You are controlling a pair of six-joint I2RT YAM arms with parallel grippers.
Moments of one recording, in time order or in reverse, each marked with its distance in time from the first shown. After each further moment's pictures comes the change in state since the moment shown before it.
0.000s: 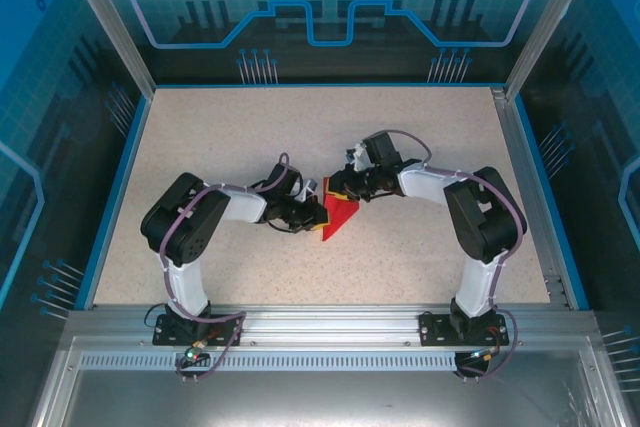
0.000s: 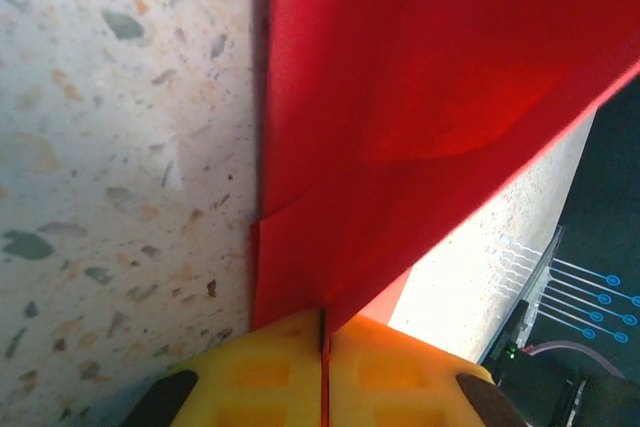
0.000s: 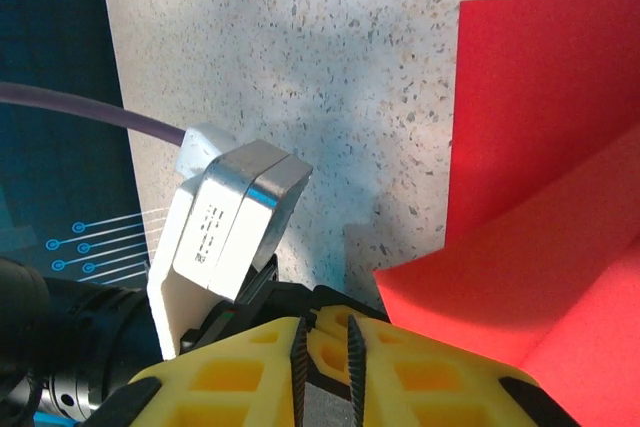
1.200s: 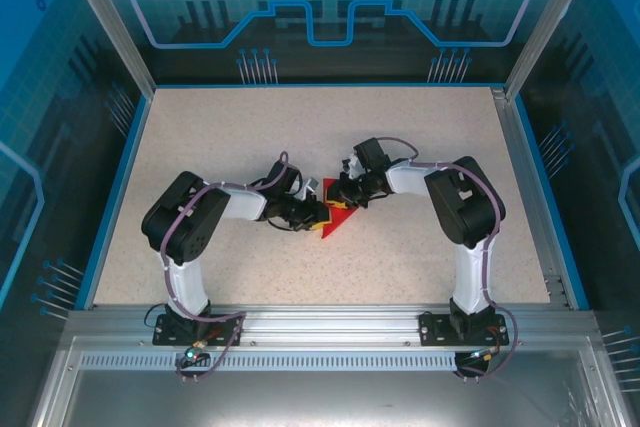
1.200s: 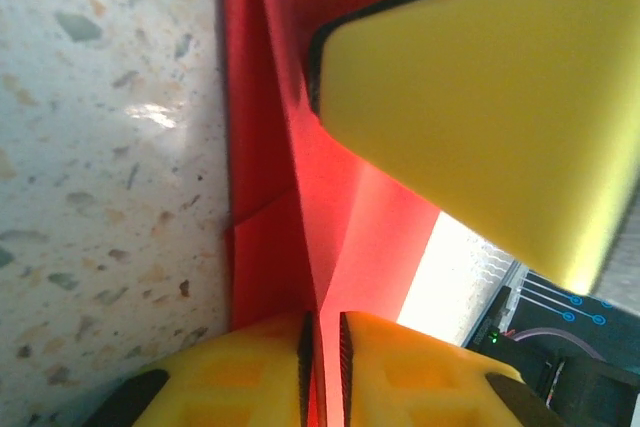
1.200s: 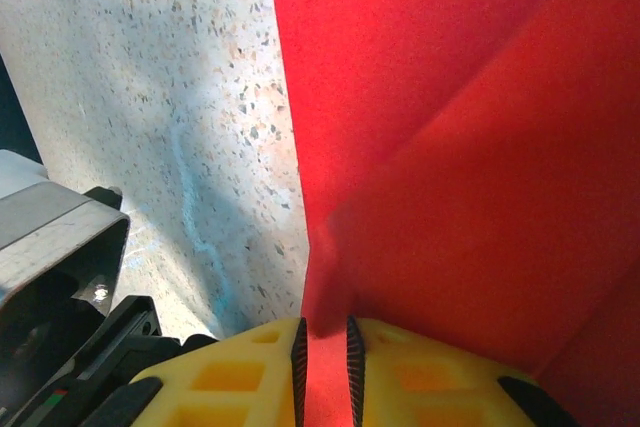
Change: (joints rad) left arm 0.010 0.008 0.014 -0.010 0.047 0.003; right arm 0.010 0.161 0.084 -0.091 0.045 -0.038
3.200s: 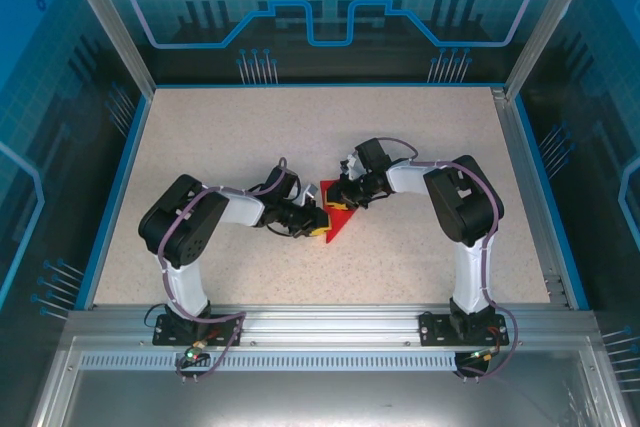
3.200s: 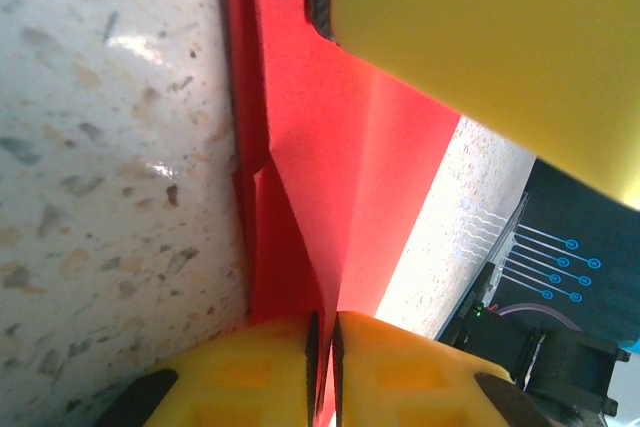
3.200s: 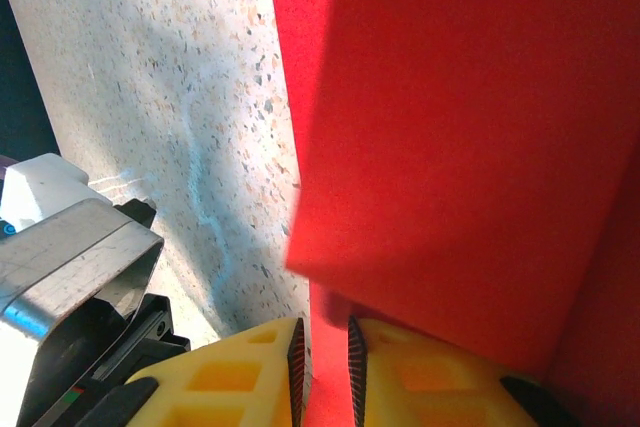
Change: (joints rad) left arm -0.011 -0.030 -0.062 0.044 0.052 -0.045; right arm -0.013 0.019 0.002 -0.007 -0.067 -0.082
